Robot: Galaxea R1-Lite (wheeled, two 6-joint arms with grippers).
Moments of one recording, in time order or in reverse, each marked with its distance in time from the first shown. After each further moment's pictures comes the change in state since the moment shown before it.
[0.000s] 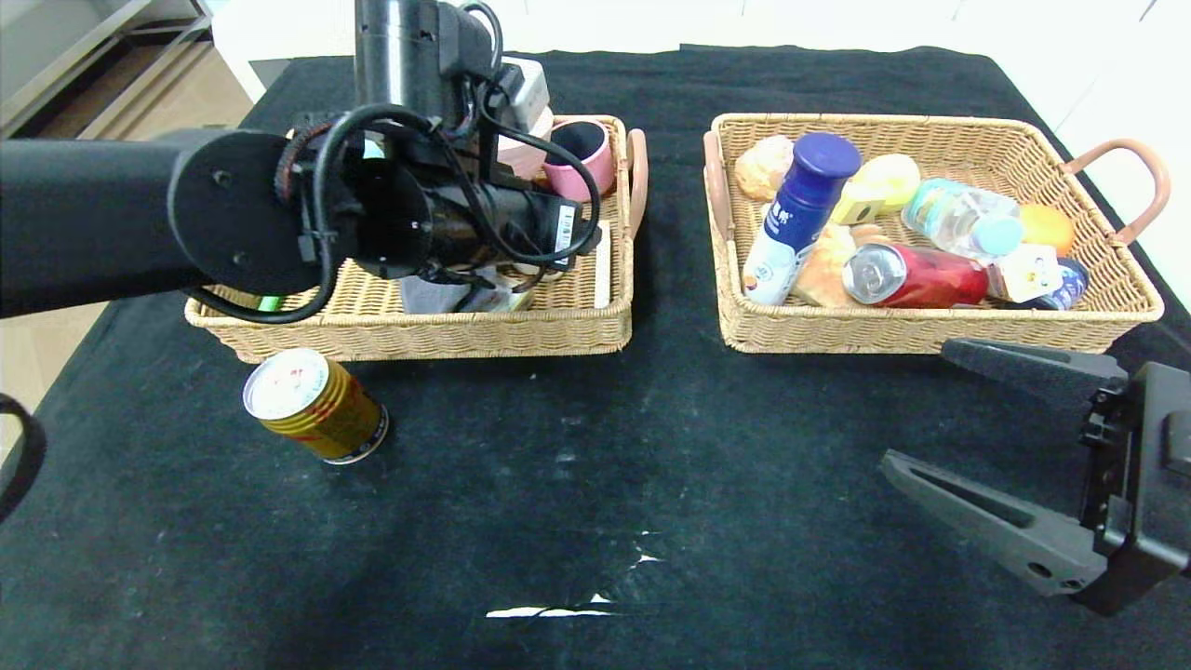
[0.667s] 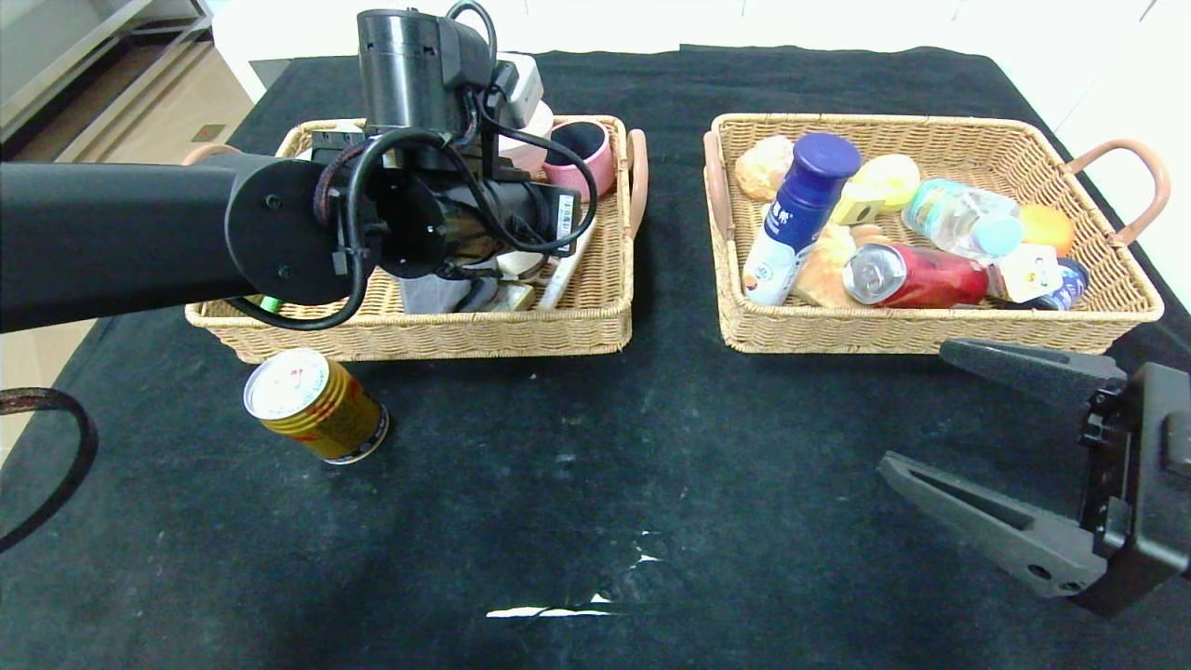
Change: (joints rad) left arm 0.033 0.058 -0.008 -0.142 -0.020 0.009; right arm 0.004 0.000 0.000 0.000 0.000 0.000
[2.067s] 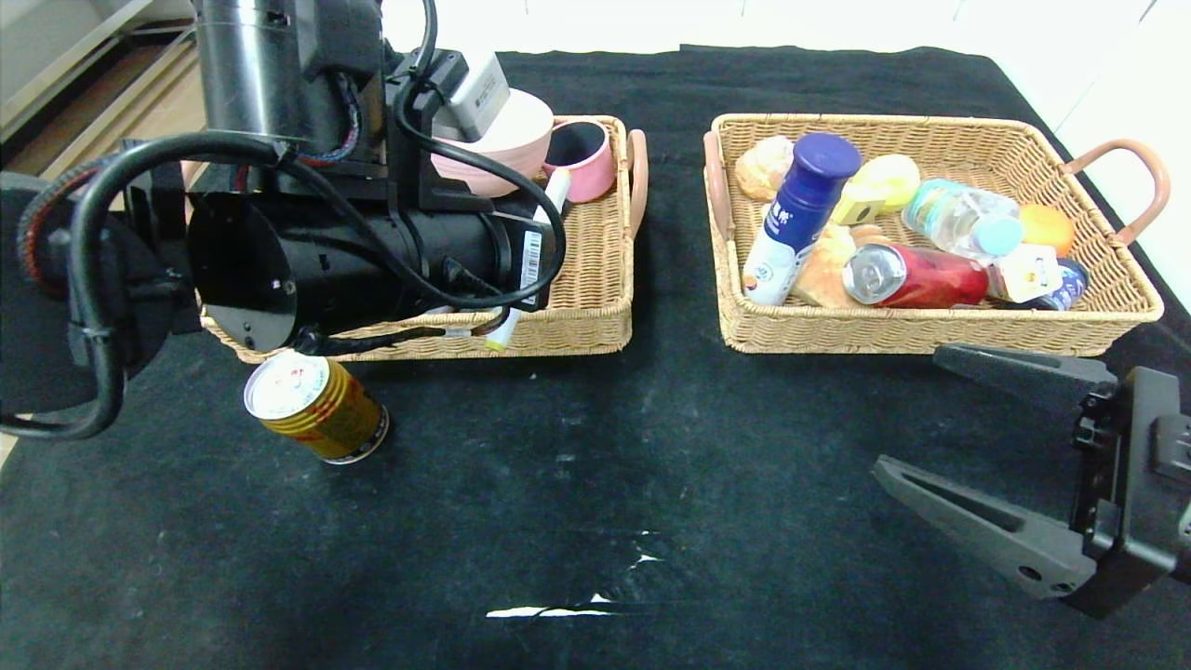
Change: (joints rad) left arm -0.097 -0.274 0.336 -0.017 0.000 -0.008; right arm 0.000 0.009 0.001 0.002 0.000 0.001
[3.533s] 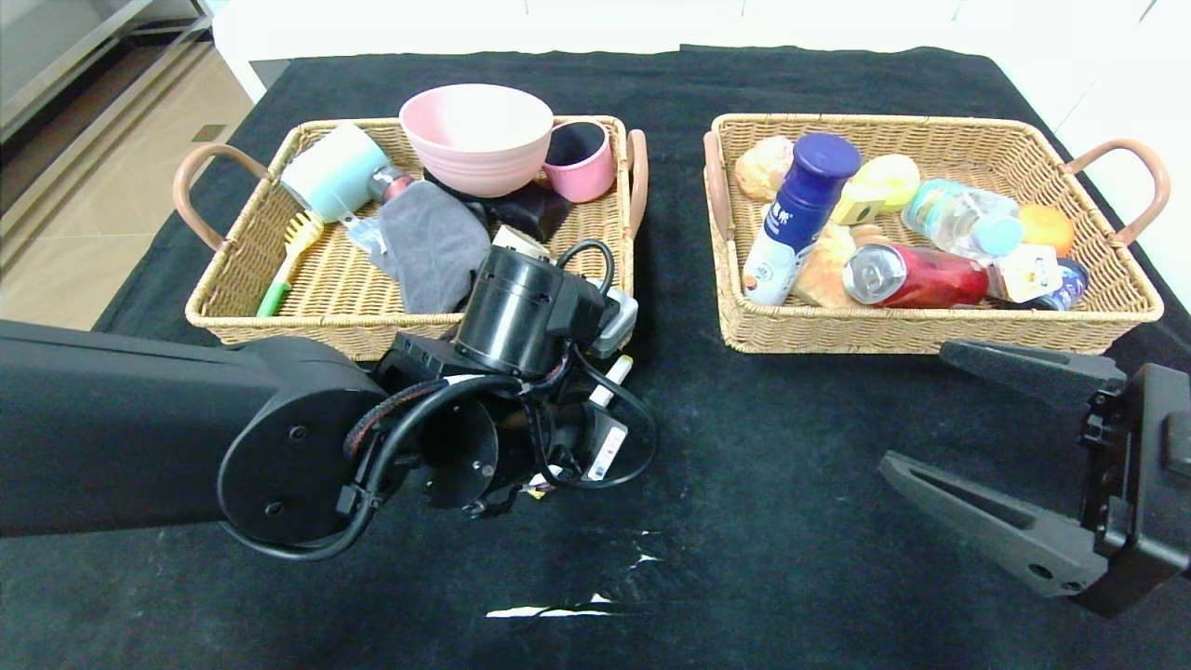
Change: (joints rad) left arm -0.124 0.136 0.181 0.049 0.097 0.048; right arm 0.000 -0.010 -0.002 0.000 0.000 0.007
